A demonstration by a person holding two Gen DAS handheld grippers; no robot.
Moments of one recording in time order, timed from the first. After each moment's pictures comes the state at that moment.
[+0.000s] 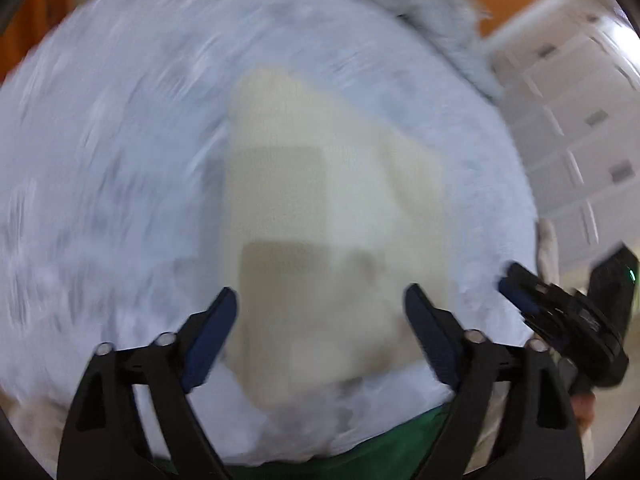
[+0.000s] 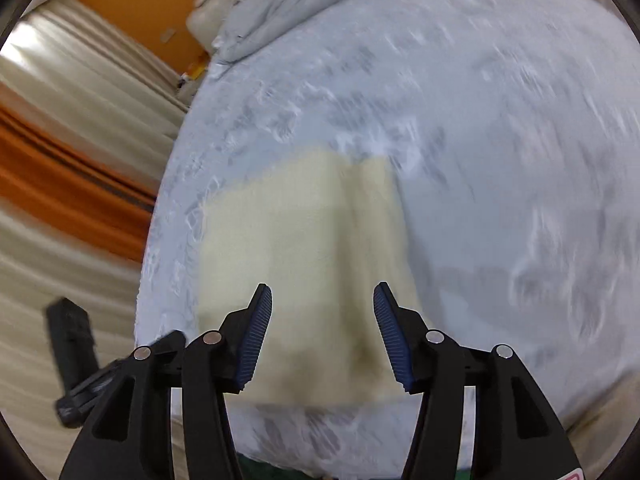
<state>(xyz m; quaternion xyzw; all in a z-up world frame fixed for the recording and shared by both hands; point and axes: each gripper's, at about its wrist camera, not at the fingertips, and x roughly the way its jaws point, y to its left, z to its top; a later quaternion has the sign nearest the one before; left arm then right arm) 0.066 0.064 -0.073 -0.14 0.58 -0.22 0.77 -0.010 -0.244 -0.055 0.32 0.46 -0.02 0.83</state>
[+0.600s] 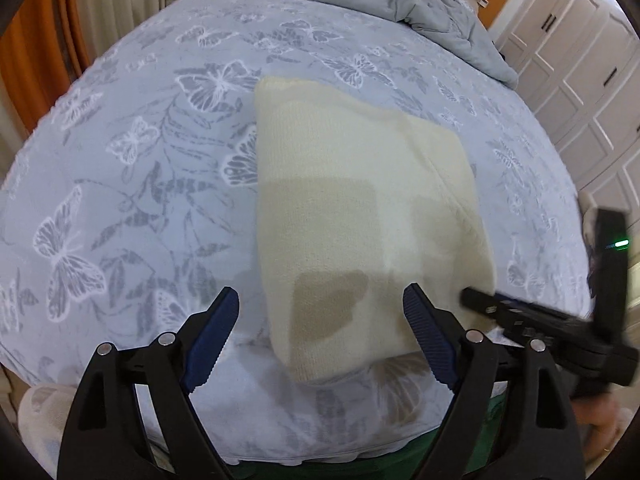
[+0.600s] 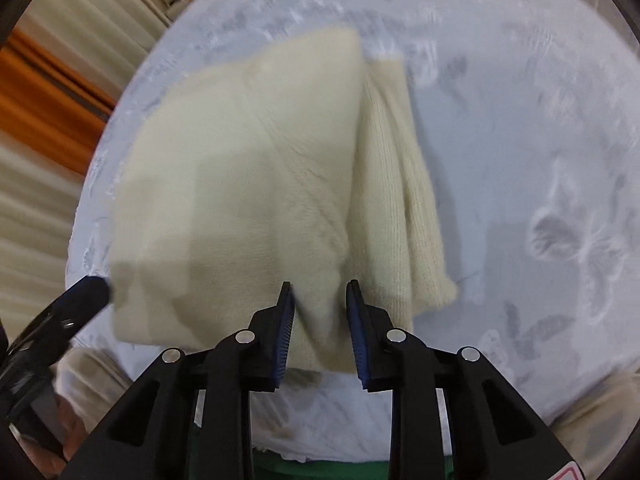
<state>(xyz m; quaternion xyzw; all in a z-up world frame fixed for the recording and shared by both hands) 0.025 0.045 -0.060 -0.02 0.52 -0.19 0.84 -0.009 -0.187 -0.098 0.17 0.55 -0.02 0.81</state>
